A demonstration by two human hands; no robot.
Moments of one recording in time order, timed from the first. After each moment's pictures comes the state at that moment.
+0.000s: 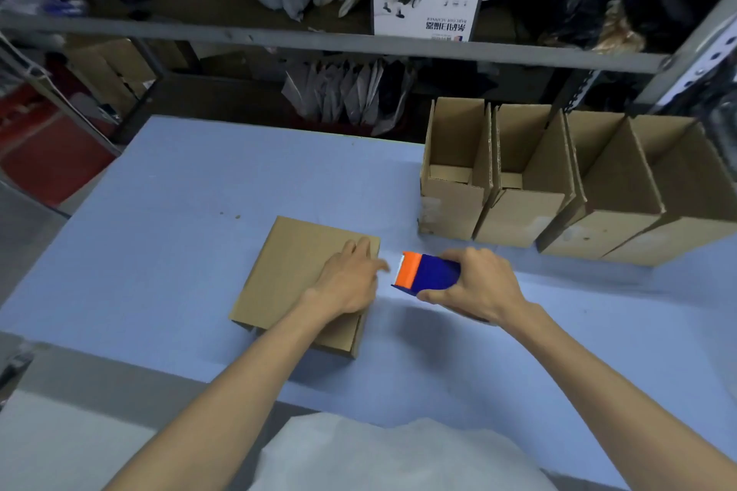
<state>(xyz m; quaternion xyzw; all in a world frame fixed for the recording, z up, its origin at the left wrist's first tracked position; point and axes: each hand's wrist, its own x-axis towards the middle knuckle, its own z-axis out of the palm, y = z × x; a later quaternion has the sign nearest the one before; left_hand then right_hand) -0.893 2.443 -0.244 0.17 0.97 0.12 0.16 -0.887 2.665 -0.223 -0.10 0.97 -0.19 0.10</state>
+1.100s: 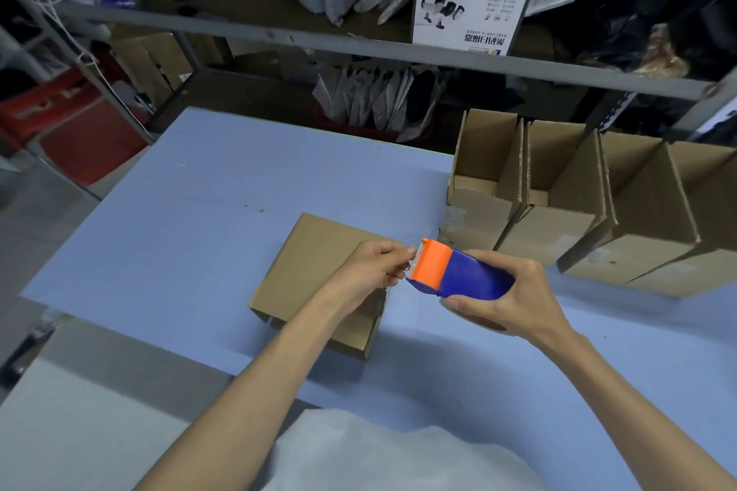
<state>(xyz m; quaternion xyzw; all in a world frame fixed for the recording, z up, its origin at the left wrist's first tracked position) -0.884 2.450 -0.195 -0.12 0.69 0.67 0.24 -0.870 2.673 -0.191 -0.15 0.87 -0.46 0.04</state>
